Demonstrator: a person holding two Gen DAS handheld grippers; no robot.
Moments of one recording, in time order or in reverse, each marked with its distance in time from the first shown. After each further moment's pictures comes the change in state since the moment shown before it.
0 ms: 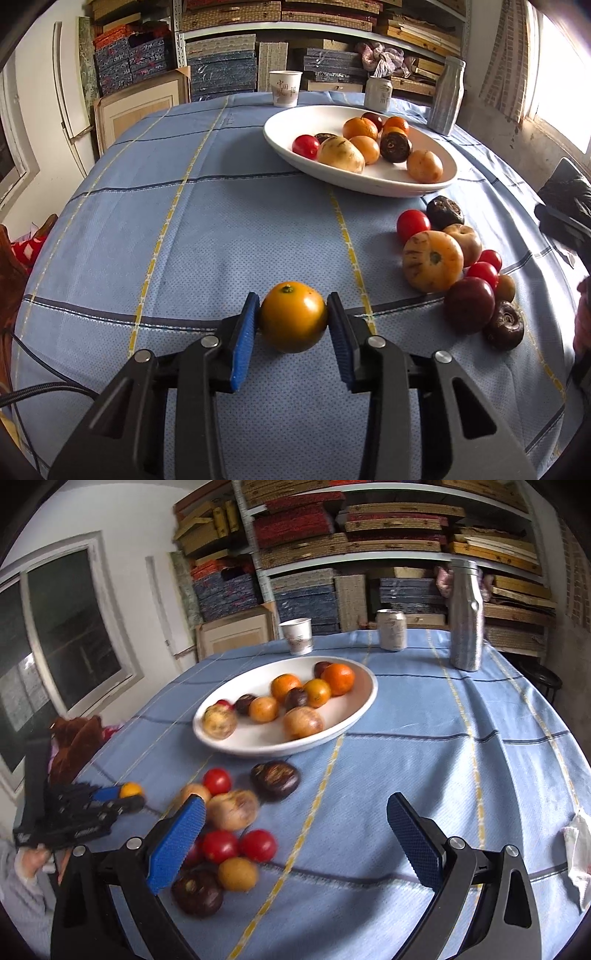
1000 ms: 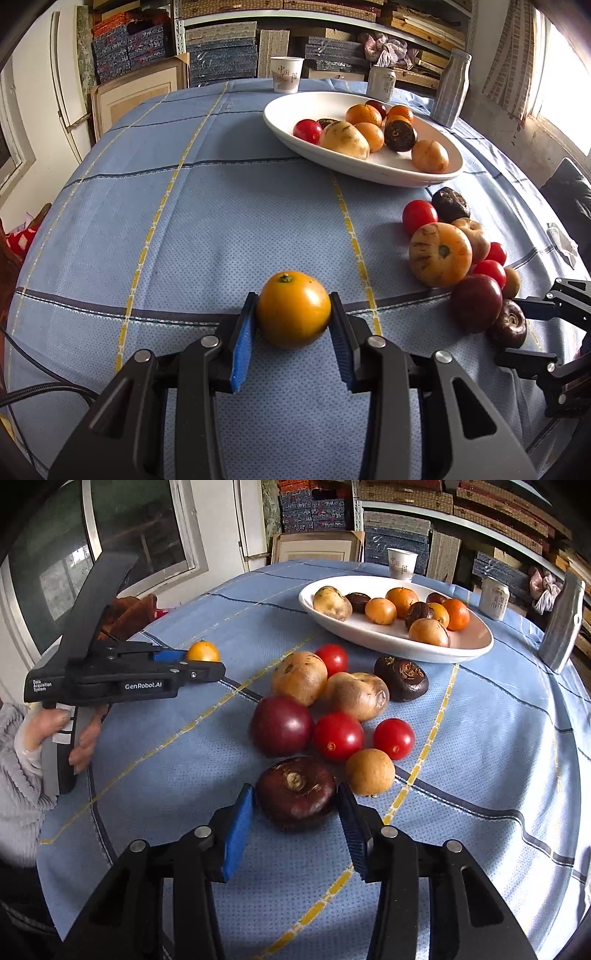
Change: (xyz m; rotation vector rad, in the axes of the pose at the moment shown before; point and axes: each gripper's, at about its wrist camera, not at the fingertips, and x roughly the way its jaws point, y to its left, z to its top) left arm 0.012 0.003 0.000 -0.016 0.048 -0.015; right arm 0.021 0.076 -0.045 -0.271 0.307 0.130
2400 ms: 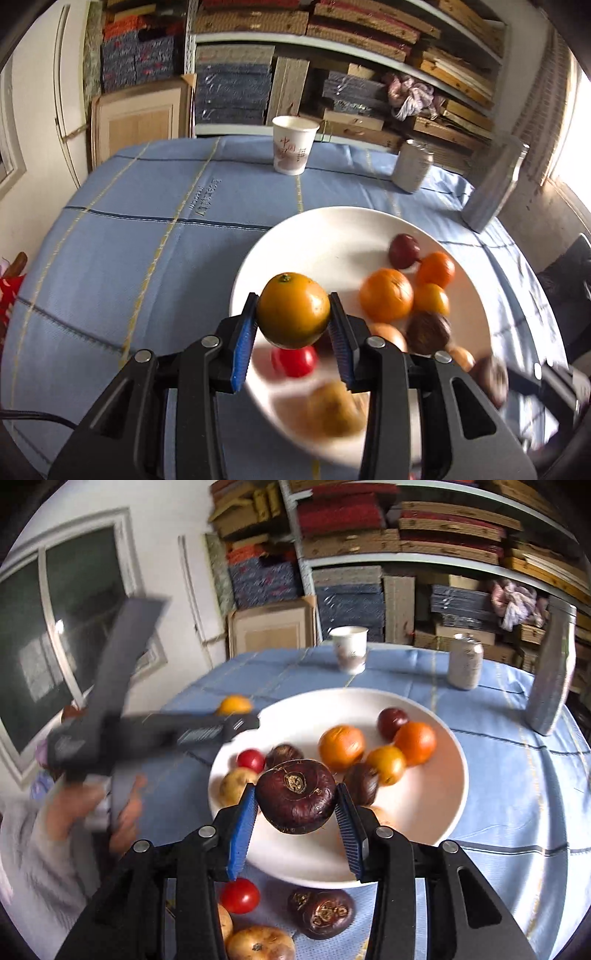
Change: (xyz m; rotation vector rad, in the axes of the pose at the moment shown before) left arm 0.081 -0.003 0.189 -0.127 -0.088 -0.016; right arm 0.026 -0.083 0.128 0.152 -0.266 -0.053
